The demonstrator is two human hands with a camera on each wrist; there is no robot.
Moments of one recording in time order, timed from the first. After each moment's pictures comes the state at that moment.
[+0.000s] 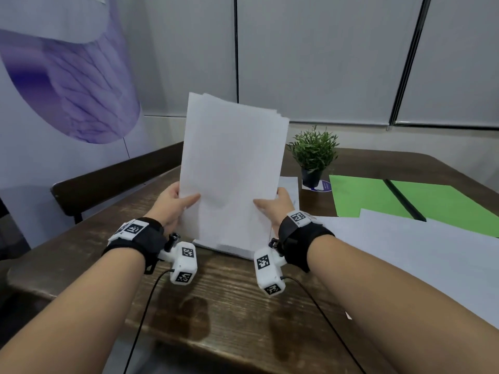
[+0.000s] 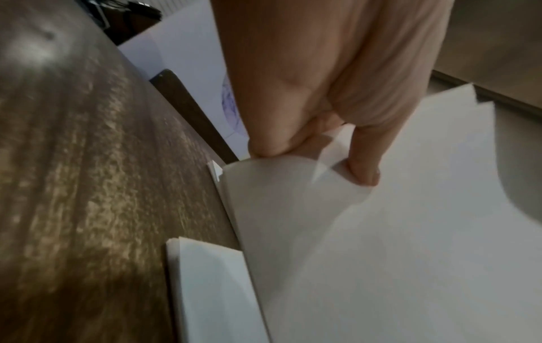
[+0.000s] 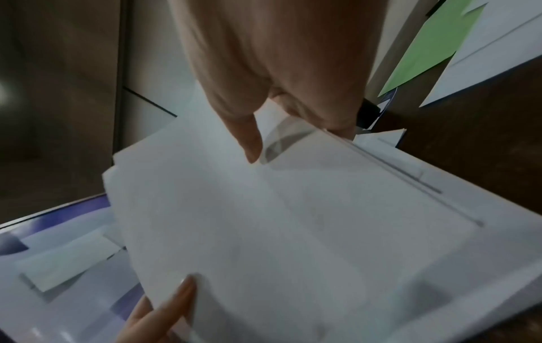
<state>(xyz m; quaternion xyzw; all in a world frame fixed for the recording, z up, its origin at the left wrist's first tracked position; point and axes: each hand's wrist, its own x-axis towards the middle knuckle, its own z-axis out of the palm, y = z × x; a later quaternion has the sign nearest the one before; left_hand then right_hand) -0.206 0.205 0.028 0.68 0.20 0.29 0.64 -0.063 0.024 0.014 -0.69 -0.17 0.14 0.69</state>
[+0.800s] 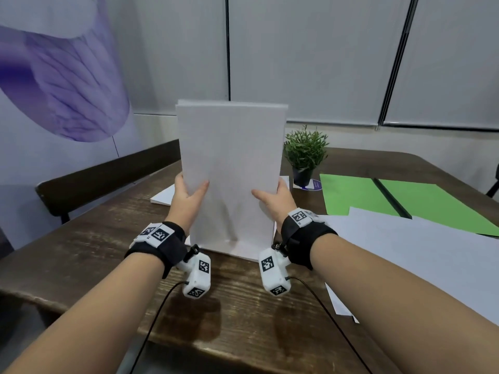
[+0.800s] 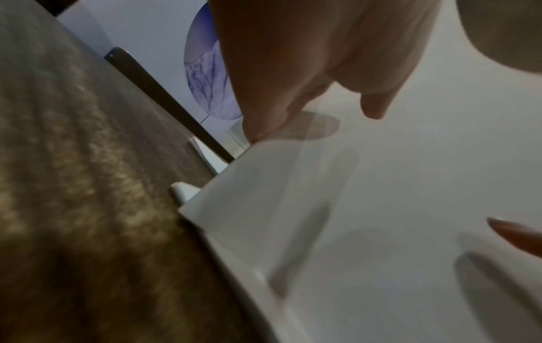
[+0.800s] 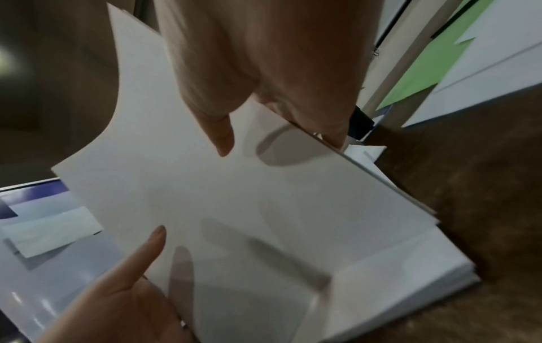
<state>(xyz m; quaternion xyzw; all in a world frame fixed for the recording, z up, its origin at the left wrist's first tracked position) -0.176 0.161 0.018 0.66 0.14 0.41 0.62 -0.067 -0.004 0.032 -0.66 -0.23 0.09 0.71</state>
